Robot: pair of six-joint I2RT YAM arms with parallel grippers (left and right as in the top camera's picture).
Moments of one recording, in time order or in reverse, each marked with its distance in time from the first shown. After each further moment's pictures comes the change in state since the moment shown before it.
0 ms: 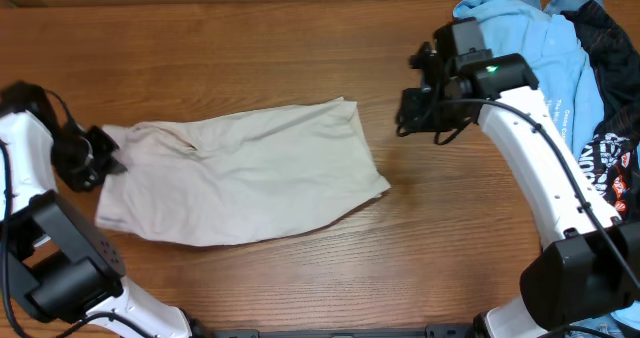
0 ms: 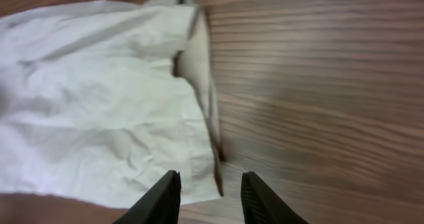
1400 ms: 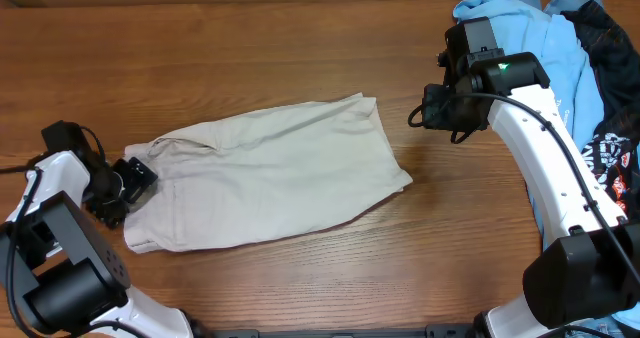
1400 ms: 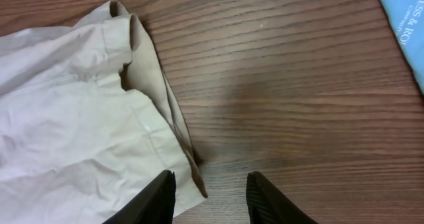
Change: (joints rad) left arm -0.020 -0.035 -0.459 0.459 -0.062 -0.084; right arm -0.062 0.000 0.000 -0.047 0.252 0.128
